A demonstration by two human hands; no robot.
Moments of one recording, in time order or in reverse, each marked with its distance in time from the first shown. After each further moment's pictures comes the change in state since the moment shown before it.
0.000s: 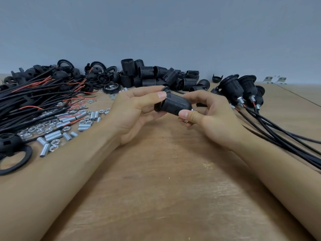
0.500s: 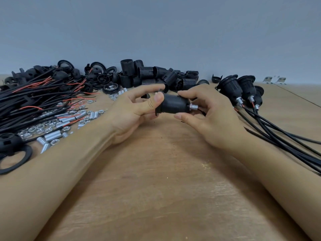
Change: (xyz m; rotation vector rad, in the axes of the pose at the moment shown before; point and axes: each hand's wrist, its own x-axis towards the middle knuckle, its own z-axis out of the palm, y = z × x) left_hand 0.000 0.001 -0.011 0.157 -0.103 0.008; right_hand -0.002 0.002 -0.003 -0.381 0.057 -0.280
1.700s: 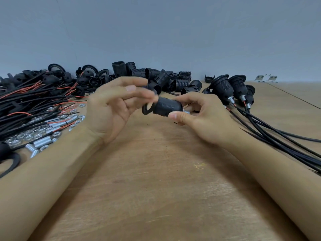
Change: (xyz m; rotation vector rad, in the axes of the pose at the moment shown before) left_hand 0.000 0.006 -0.006 -0.169 -0.033 0.249; right_hand 0.005 0.005 -0.005 0.095 -0.039 0.182
